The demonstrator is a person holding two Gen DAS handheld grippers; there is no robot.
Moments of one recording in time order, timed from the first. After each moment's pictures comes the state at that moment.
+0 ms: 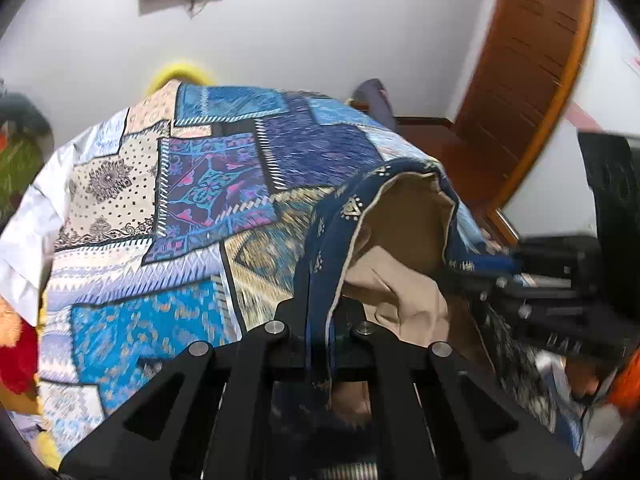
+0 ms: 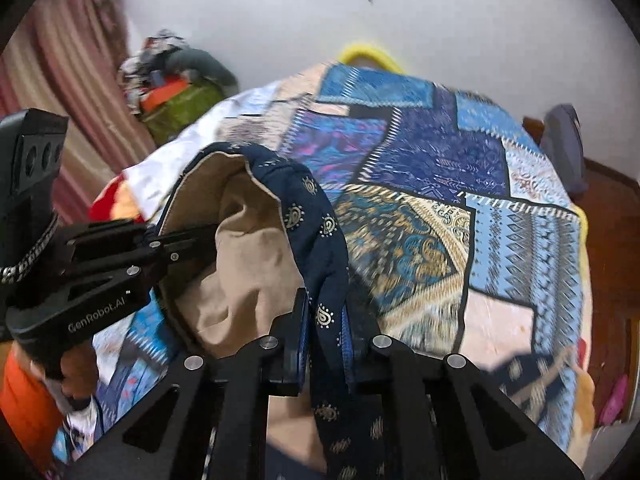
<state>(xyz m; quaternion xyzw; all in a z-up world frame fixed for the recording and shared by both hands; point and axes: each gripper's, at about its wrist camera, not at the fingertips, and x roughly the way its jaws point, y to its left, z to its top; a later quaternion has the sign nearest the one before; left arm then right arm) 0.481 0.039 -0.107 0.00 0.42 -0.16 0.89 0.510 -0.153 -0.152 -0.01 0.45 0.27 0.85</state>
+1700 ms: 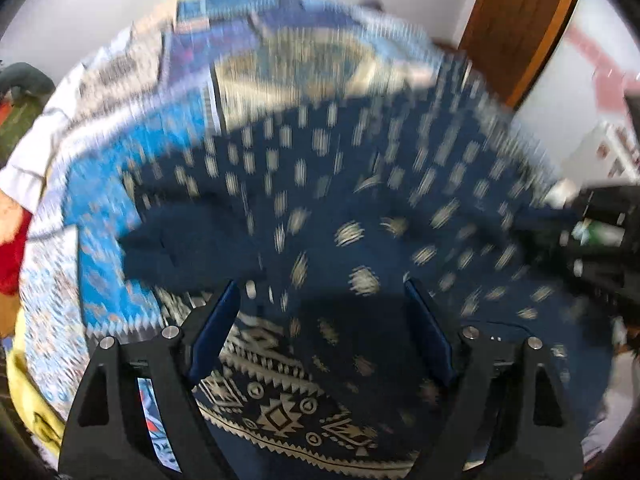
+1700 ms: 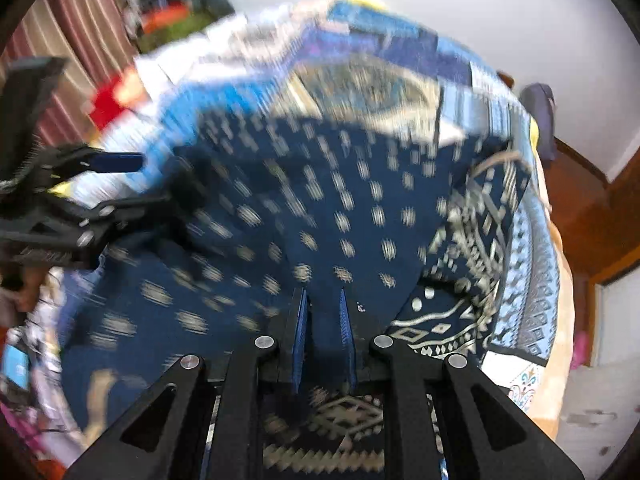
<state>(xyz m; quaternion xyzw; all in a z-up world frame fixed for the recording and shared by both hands) 0.345 0.026 -0.215 0.05 0.55 -0.13 0.83 0.344 -0.182 -0.234 -0.15 0.54 0.18 0.81</state>
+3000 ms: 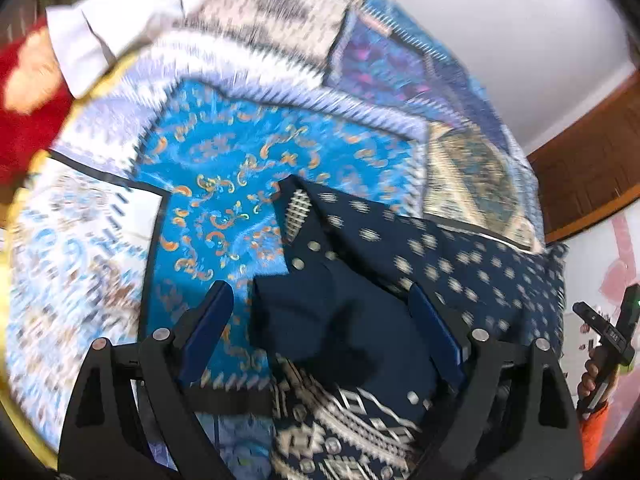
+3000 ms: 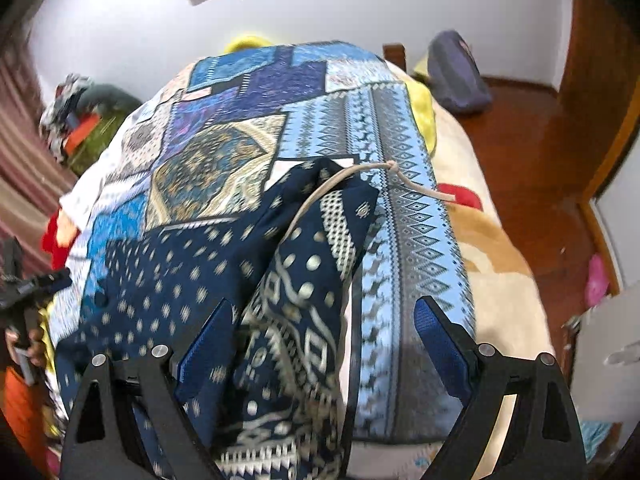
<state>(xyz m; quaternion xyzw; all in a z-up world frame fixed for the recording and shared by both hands) 0.438 0.218 -0.239 -0.22 0.54 -0.03 0.81 0.459 -0.326 -0.214 0.09 0.51 0.10 0.85</state>
